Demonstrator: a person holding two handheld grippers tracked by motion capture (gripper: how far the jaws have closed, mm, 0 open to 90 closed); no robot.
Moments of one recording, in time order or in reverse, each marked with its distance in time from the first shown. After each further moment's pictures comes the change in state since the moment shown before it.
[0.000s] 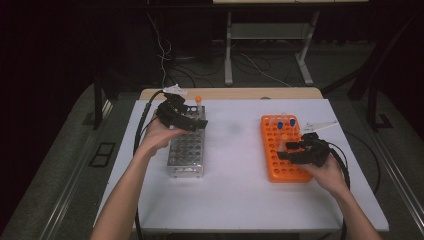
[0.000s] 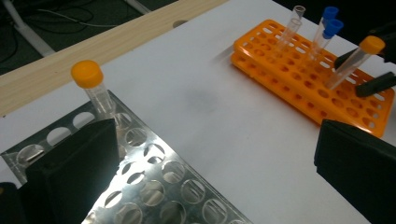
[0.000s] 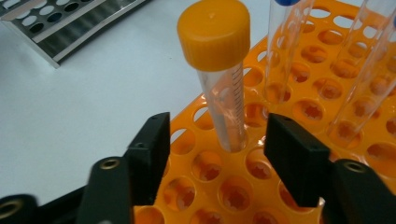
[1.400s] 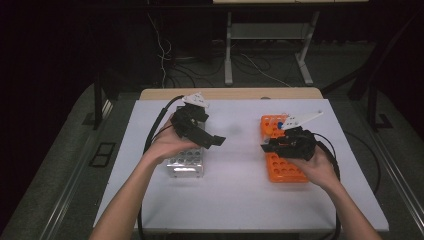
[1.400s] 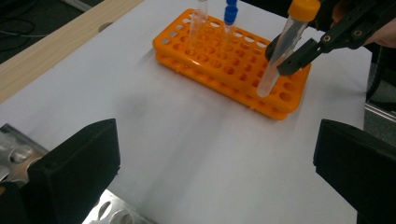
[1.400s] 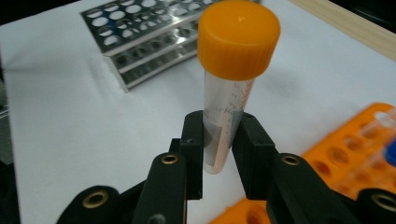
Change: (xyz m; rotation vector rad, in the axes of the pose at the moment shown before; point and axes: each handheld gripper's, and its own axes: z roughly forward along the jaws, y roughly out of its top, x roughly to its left) left arm -0.068 0.019 -0.003 0.069 -0.151 0.177; right arm 0.059 0.055 -0.009 -0.025 0.104 -0.212
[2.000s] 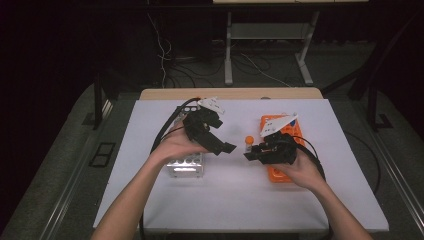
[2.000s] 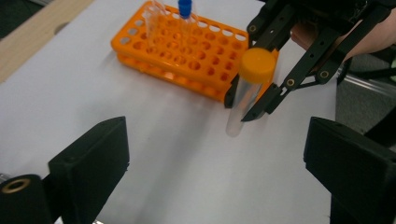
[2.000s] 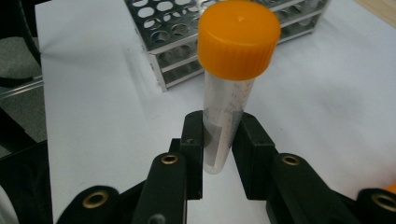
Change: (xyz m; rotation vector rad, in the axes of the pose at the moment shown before) left arm -0.023 0.015 0.015 0.087 -0.084 0.094; right arm 0.030 0.019 0.030 0.067 0.095 -0.091
